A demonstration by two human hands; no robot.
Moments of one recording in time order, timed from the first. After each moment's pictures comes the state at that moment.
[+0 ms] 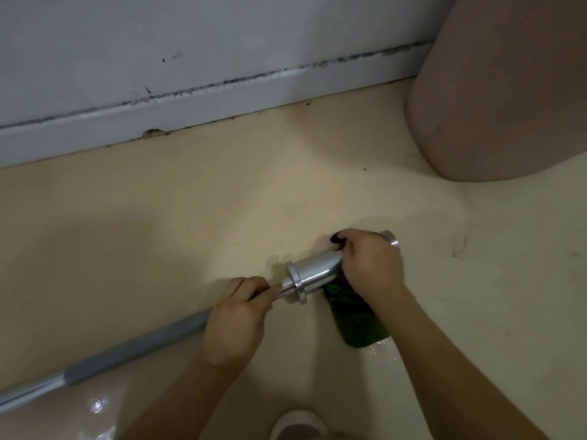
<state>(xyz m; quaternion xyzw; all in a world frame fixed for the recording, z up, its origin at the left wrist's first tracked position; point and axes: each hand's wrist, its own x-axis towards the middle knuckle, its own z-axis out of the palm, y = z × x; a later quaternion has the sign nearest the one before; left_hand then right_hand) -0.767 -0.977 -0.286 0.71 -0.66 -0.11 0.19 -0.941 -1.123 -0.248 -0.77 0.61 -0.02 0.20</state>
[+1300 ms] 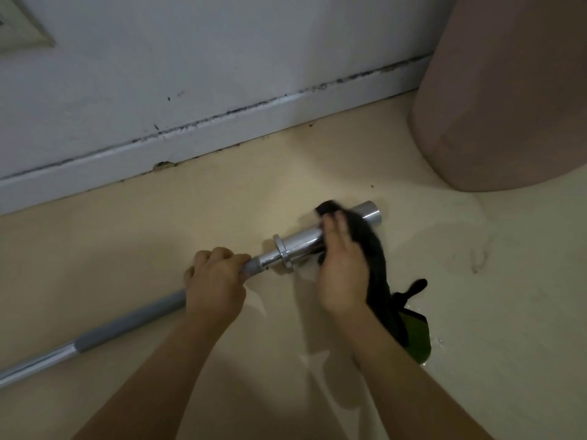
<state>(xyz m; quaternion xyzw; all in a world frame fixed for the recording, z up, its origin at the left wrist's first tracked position) -0.706 -1.047 -0.267 0.83 -0.55 -0.14 0.06 -0.886 -1.122 -0.276 -0.75 0.60 -0.15 0.23</state>
